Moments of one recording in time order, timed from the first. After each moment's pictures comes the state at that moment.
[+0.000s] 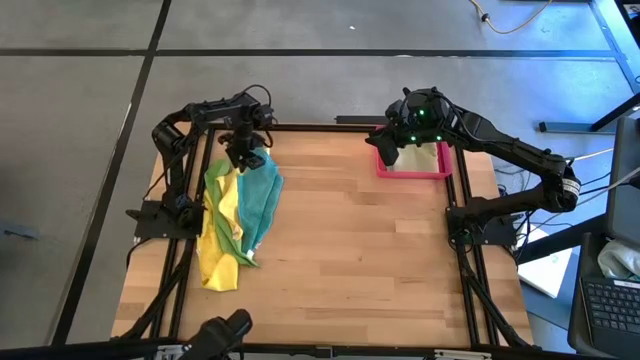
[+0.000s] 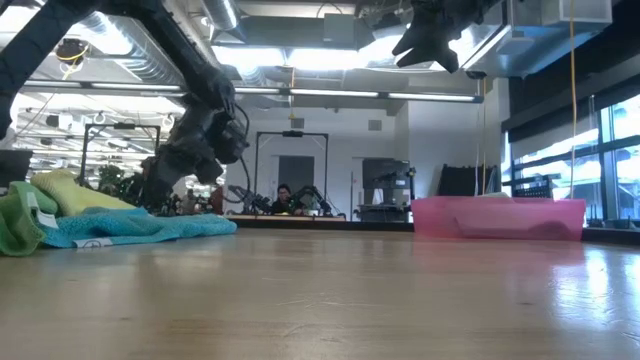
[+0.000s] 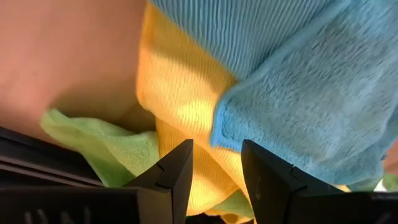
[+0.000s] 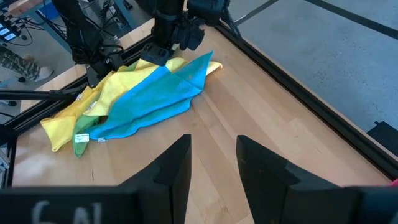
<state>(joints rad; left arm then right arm) 0.91 1.94 1.31 -1.40 0.09 0.08 -0.49 1.24 1.26 -0.60 -0.19 0.25</state>
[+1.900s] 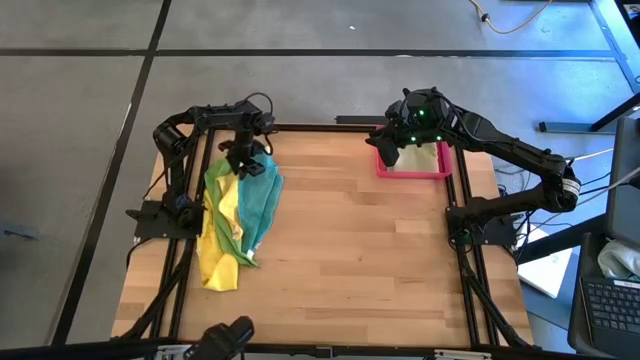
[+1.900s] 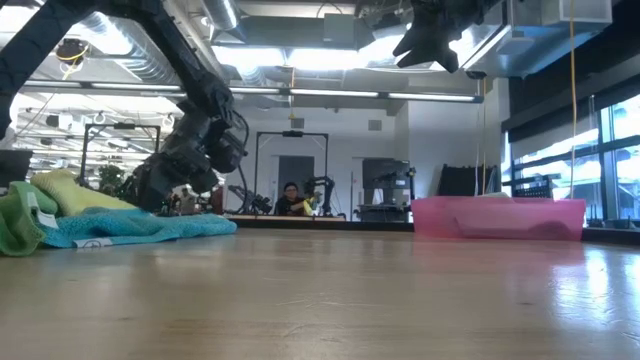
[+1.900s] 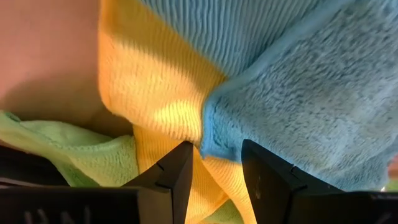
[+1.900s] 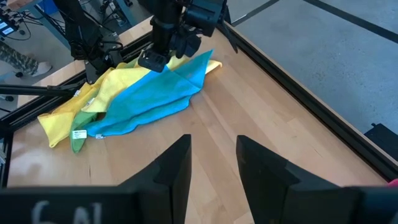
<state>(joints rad) 0.87 1.94 1.23 -1.34 0.11 0.04 -0.49 1.24 1.26 -0.60 -0.19 0.23</state>
